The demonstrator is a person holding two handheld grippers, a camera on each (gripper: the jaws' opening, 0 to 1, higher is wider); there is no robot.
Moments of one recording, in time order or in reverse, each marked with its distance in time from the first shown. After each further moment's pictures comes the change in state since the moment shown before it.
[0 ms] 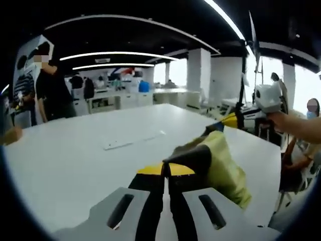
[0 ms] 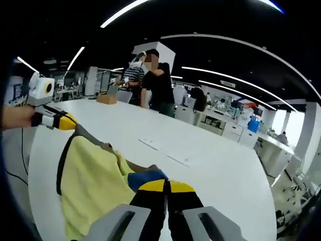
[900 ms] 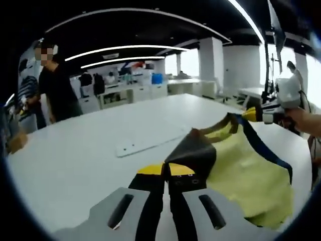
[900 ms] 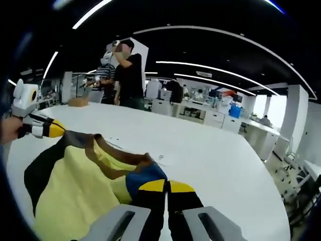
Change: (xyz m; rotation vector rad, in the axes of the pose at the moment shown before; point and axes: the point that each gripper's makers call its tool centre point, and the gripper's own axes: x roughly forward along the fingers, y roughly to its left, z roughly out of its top) left arm 0.113 0.073 -0.018 0.084 0.090 0.134; right arm 0.101 -0.066 -0.035 0.129 0.045 -0.186
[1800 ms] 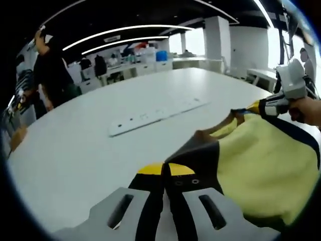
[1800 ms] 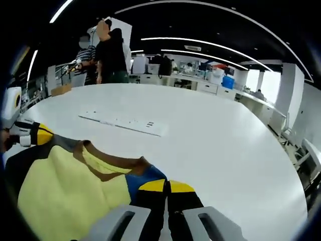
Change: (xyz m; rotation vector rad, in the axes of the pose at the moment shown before) left arm 0.068 0.009 -0.068 -0.017 0.186 0.031; right arm 0.068 -0.006 -0.075 0.098 0.219 -0.051
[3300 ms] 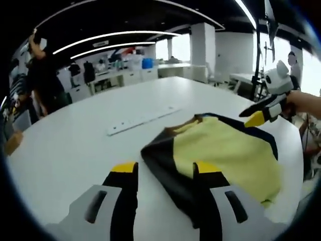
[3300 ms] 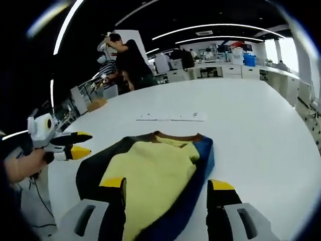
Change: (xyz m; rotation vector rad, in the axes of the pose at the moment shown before) left arm -0.119 -0.033 0.008 0.019 -0.071 -0.133; right arm -0.135 0.070 -0.015 0.175 0.065 0.371
